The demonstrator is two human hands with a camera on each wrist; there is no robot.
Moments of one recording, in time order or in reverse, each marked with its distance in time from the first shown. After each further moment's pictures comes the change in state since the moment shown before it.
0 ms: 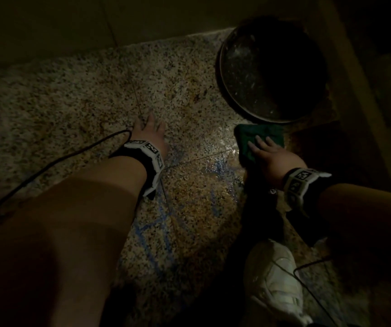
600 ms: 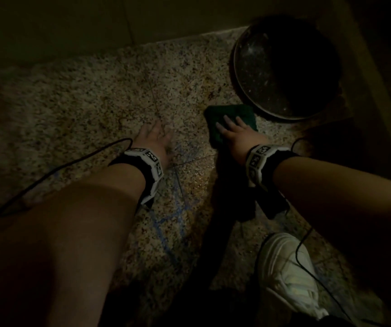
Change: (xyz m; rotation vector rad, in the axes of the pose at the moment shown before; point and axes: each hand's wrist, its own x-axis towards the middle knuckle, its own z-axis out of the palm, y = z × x) left_hand -0.003 -0.034 0.035 -0.087 0.025 0.055; right_hand 0.043 -0.086 -0.032 0.027 0.008 -0.130
